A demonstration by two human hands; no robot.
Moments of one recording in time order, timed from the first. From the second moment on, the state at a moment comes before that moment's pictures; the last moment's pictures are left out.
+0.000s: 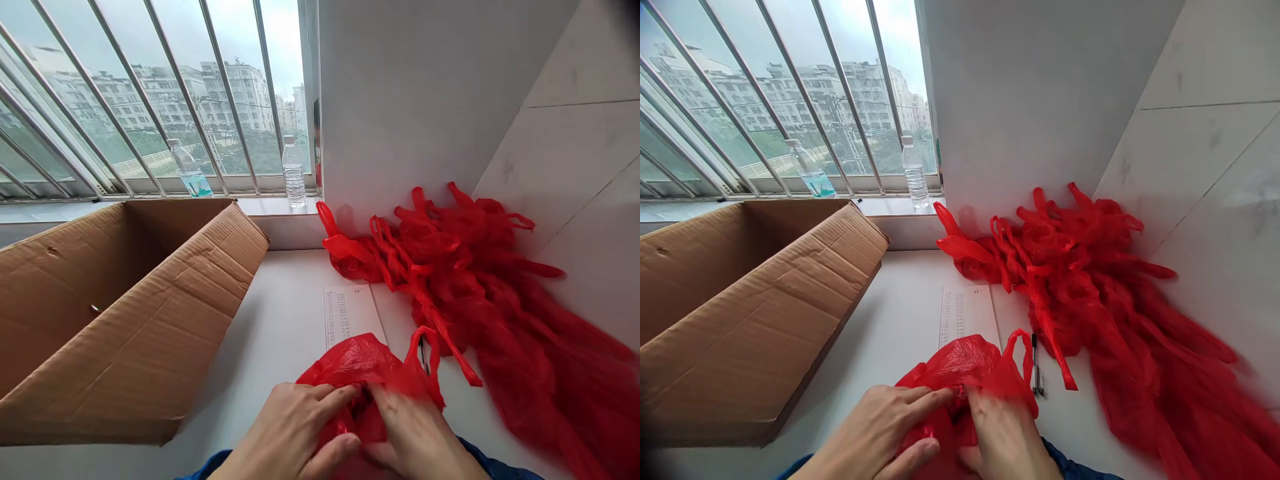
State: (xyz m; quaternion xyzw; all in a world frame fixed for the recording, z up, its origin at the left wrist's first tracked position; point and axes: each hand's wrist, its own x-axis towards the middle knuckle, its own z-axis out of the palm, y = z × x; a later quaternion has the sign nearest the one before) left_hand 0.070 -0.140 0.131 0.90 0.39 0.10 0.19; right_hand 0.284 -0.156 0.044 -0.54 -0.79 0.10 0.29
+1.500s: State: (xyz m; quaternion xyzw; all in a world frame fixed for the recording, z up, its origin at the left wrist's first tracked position) left_hand 0.059 -0.096 0.071 0.84 0.53 -0.05 0.08; right_hand 0.322 -0.114 0.016 -0.56 -0.74 0.34 0.13
